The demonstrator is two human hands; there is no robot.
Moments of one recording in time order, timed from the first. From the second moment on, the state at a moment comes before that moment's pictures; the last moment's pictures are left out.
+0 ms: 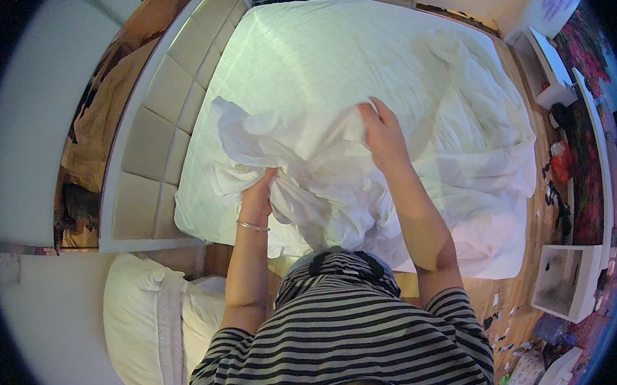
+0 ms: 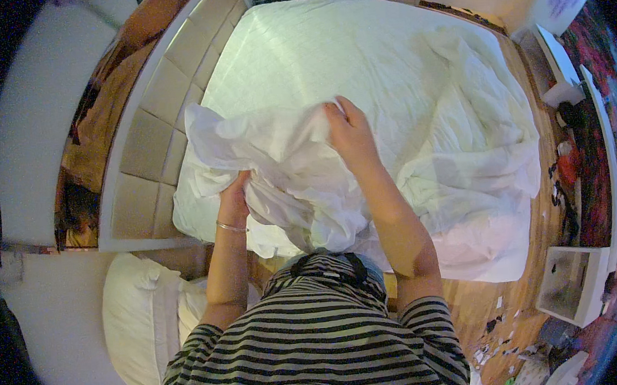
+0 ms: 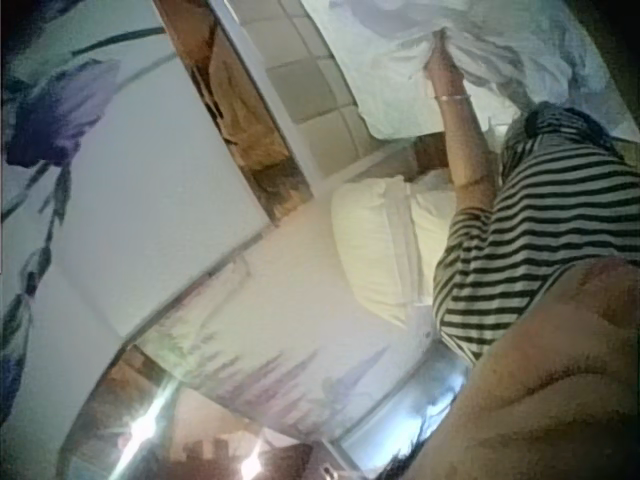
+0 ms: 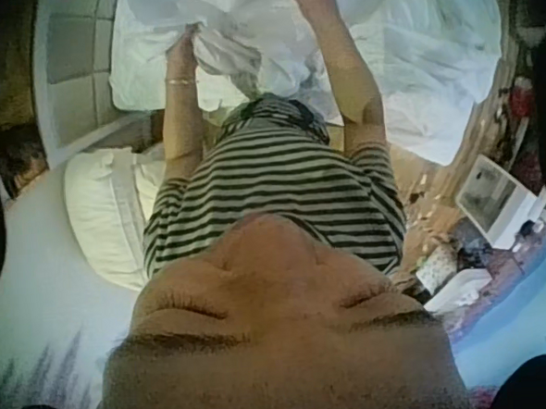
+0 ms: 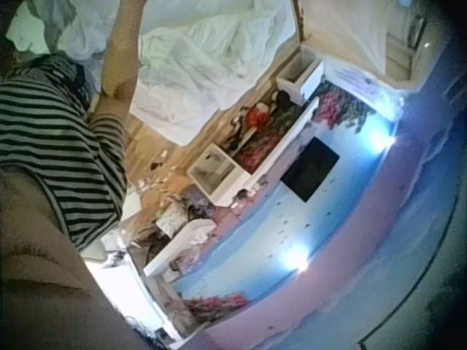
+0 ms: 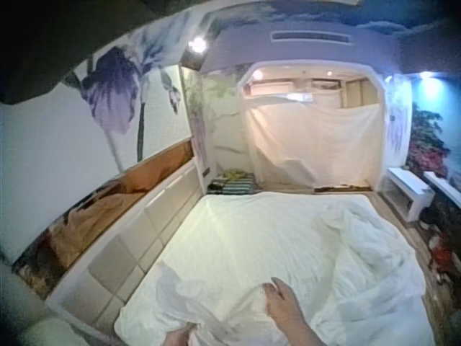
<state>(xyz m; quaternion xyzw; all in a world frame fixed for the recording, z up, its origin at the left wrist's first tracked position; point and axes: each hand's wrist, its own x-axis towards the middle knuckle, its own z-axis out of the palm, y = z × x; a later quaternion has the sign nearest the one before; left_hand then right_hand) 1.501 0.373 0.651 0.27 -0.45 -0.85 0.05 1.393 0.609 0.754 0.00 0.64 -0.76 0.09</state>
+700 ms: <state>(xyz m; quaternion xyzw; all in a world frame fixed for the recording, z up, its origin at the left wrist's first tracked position) 1.449 0.402 0.733 0.19 -0.34 -0.90 0.18 1.445 0.583 0.666 -0.15 0.81 -0.53 -0.20</state>
